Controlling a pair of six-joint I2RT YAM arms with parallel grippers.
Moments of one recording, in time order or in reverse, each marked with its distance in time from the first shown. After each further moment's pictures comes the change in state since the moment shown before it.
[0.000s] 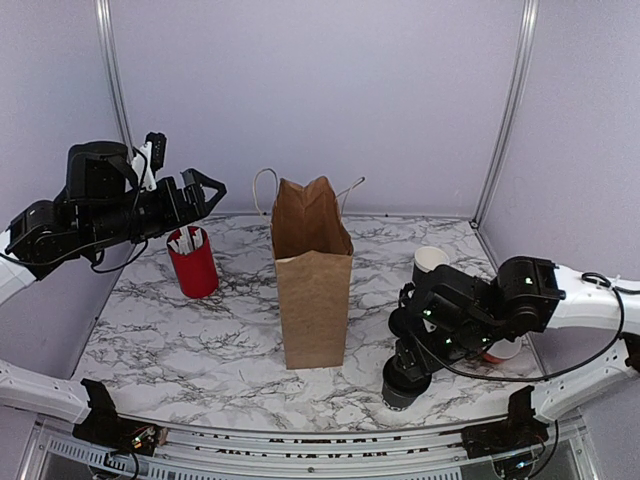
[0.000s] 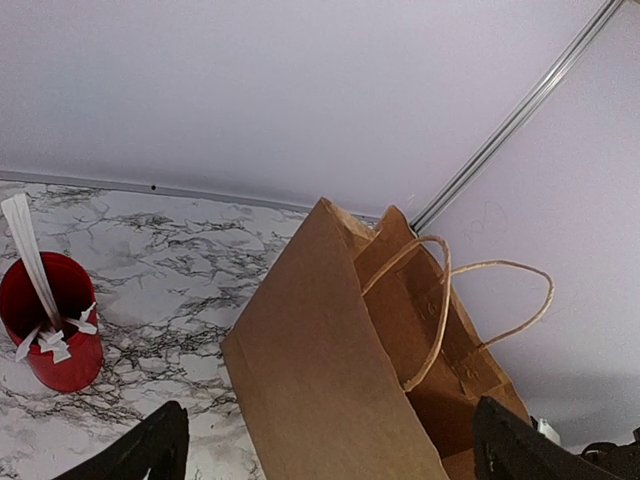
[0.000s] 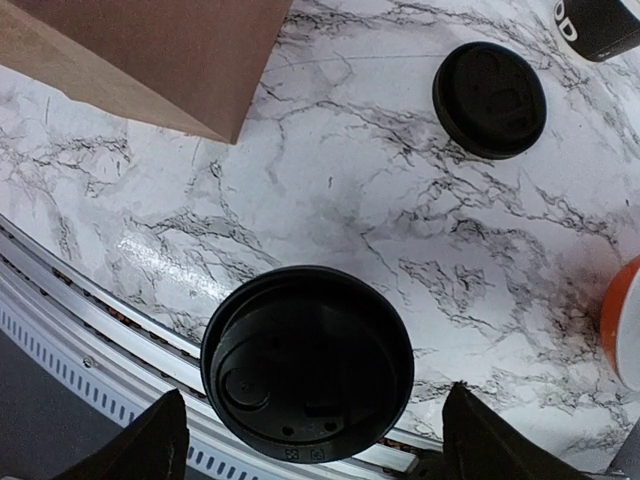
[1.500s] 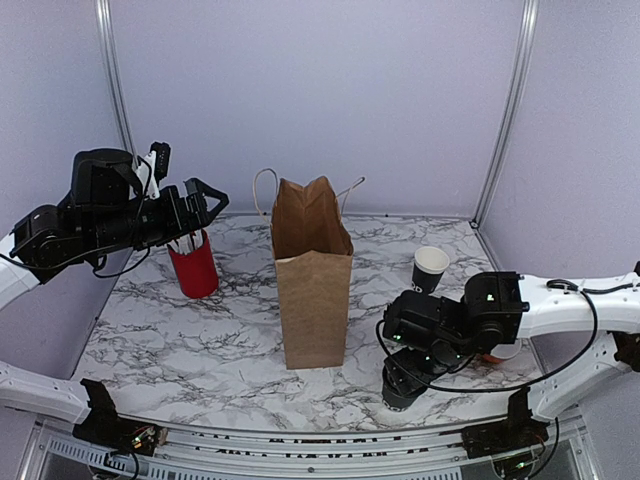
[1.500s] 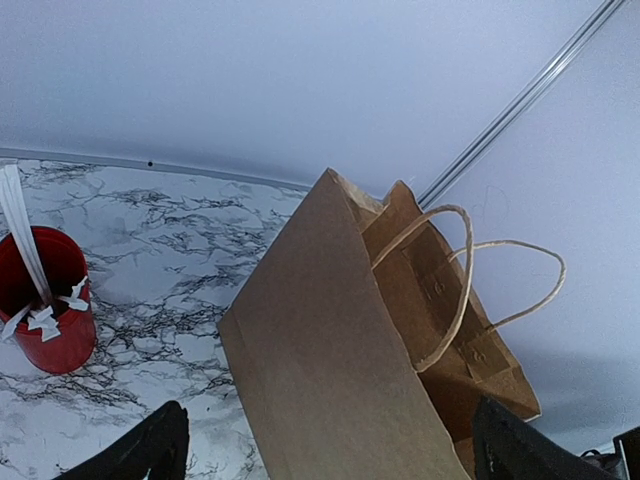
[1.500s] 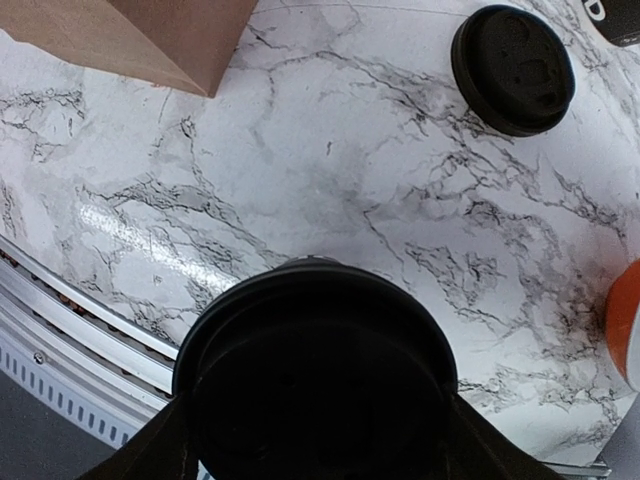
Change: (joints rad) left arm 0.012 -0.007 -0.042 -0.004 0.043 -0.026; right arm 0.048 0.140 -0.023 0.014 0.008 0.011
